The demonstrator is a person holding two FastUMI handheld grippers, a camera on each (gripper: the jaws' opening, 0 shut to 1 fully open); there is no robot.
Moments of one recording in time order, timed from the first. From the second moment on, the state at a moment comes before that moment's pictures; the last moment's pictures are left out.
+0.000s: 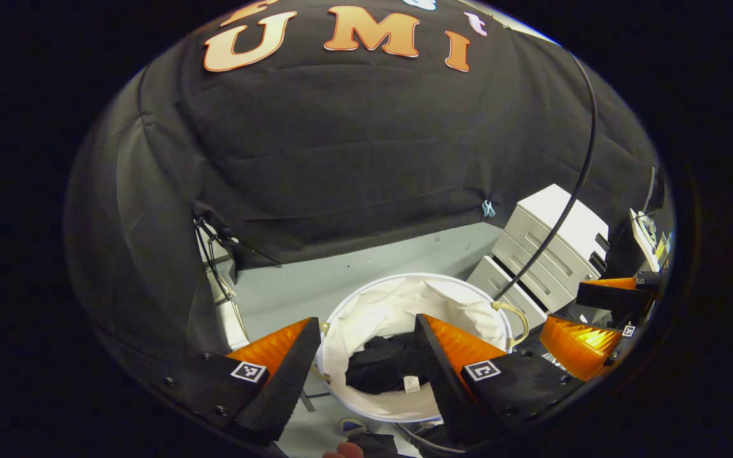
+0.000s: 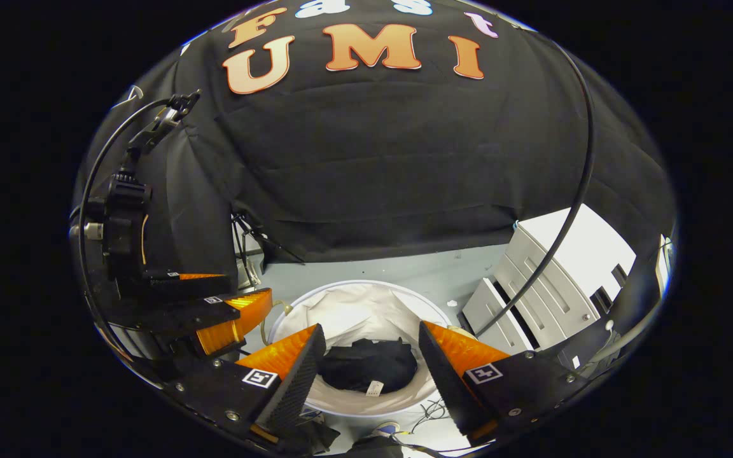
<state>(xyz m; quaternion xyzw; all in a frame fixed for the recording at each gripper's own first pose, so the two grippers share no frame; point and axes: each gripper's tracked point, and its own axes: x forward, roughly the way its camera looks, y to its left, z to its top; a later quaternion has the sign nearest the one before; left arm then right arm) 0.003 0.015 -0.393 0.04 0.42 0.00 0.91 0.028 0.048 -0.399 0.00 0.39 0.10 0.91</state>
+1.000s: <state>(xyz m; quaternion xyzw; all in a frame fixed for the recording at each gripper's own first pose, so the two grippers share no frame) 0.061 -0.037 -0.120 0.02 0.16 -0.04 0.99 0.082 0.046 -0.132 0.04 0.14 0.09 0.99</state>
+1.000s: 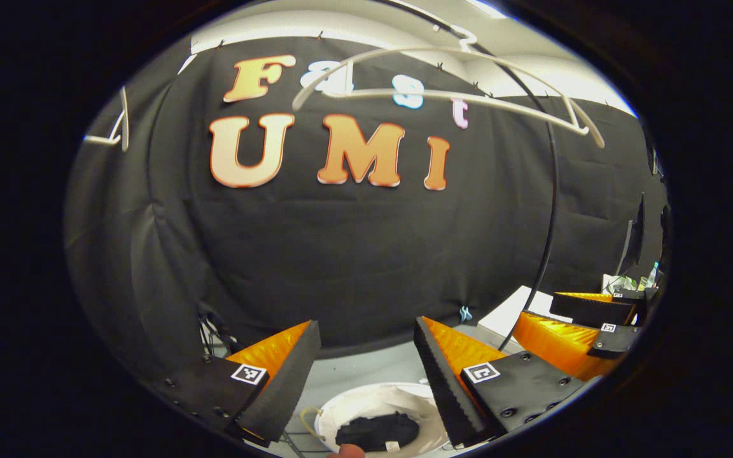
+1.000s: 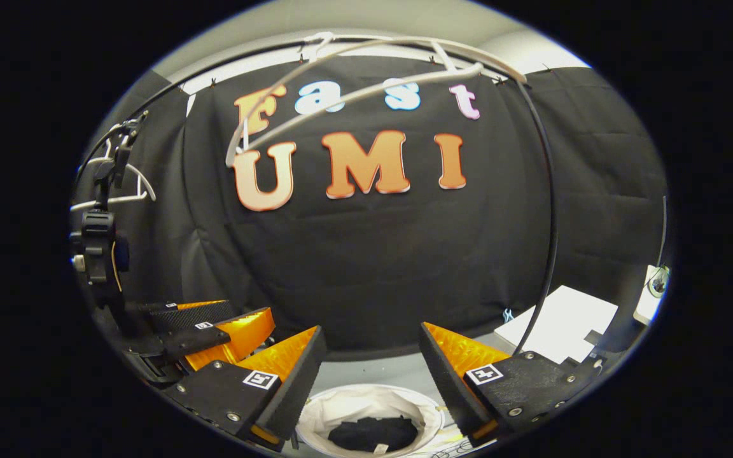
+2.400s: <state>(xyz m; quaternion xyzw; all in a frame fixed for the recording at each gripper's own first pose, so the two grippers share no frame) 0.019 -0.036 0.036 0.00 0.01 -0.03 1.00 0.043 -0.004 0.013 0.04 0.00 0.03 1.00</state>
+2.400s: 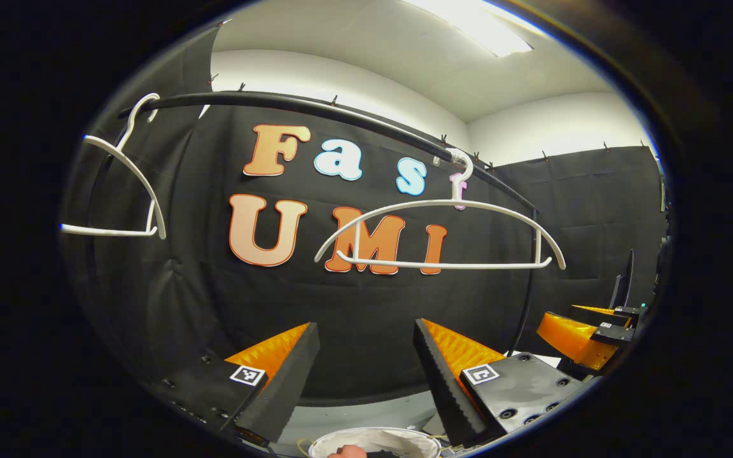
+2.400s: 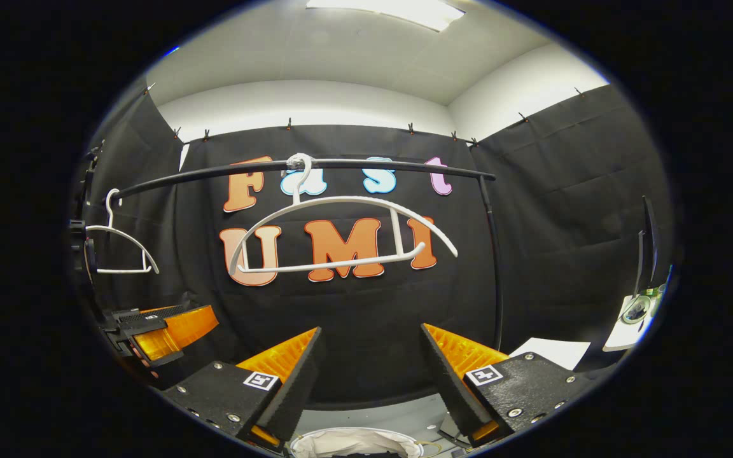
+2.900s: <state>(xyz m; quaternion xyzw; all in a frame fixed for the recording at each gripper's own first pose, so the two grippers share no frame) 0.014 -0.029 0.039 0.00 0.01 -0.02 1.00 0.039 -0.001 0.007 0.04 0.00 0.03 1.00</state>
